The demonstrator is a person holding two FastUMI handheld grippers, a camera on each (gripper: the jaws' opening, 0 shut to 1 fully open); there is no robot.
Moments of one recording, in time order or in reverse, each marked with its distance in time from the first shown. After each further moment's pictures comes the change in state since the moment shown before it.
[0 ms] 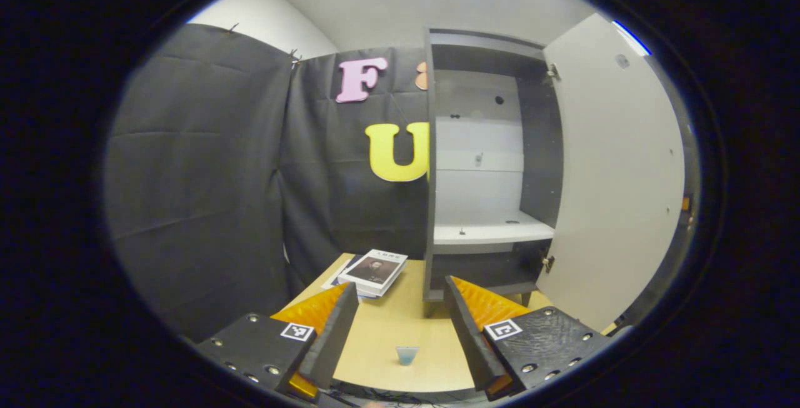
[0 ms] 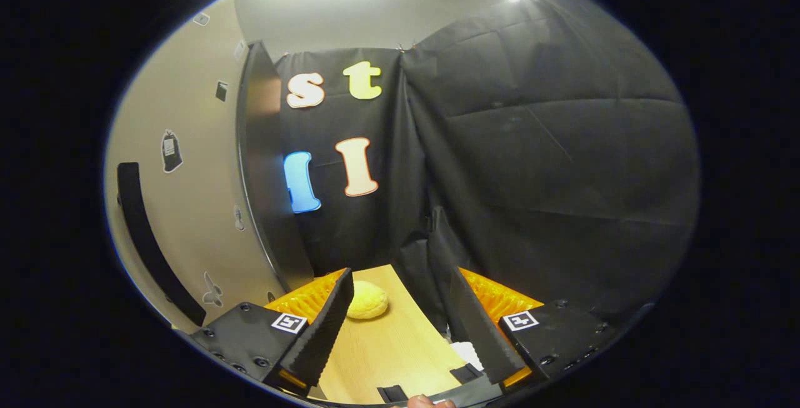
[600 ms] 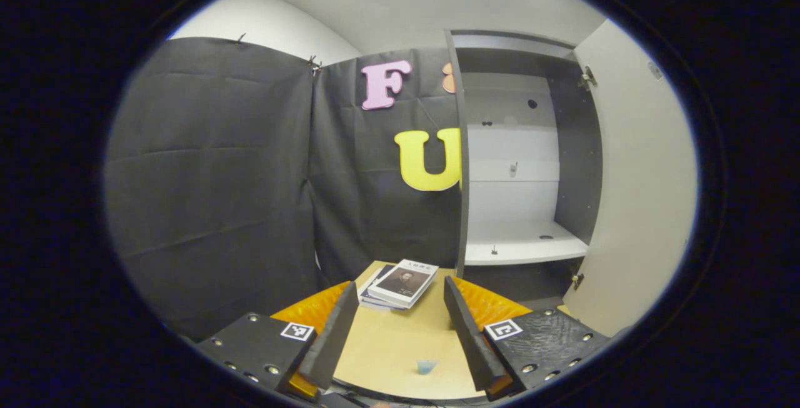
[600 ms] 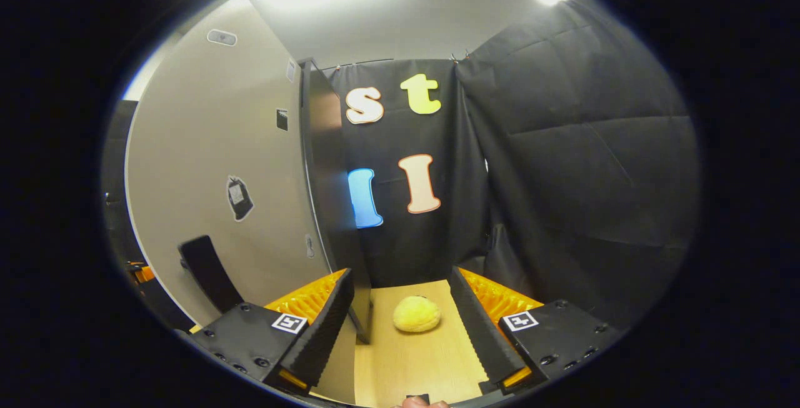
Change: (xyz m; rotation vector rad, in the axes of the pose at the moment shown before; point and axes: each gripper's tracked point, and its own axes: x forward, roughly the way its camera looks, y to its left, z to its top) left arm 0.025 0.011 0.041 0.070 -0.002 0.115; right arm -0.015 0.068 0.059 -0.005 -0.042 0.273
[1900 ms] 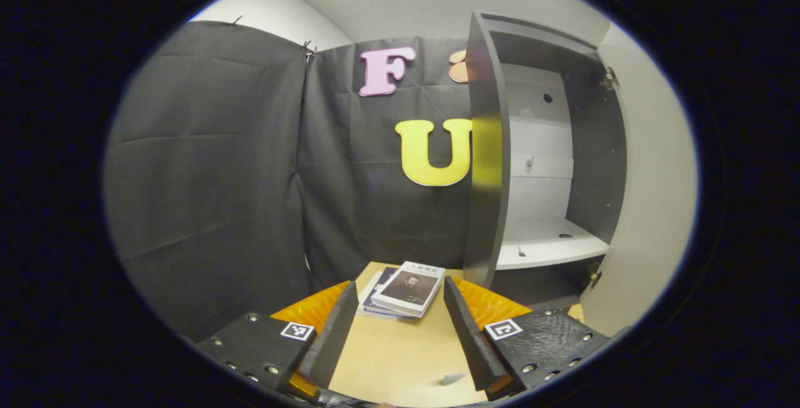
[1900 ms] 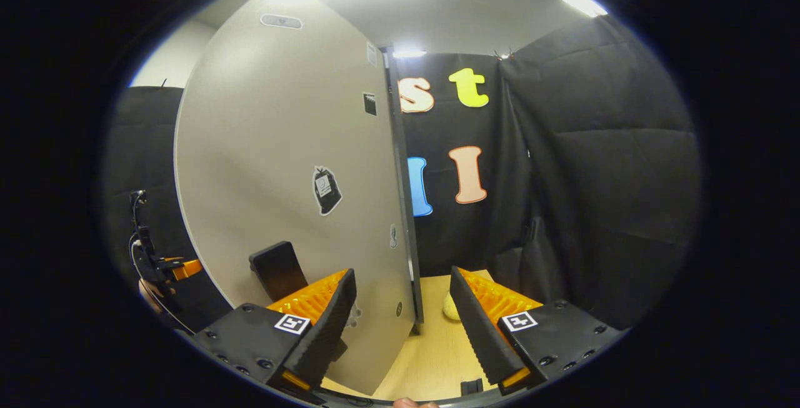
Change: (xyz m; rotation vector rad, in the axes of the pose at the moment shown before) left arm 0.091 0.072 -0.005 -0.014 0.018 -0.075; right arm -0.008 0.143 -0.011 -0.050 0.058 0.107
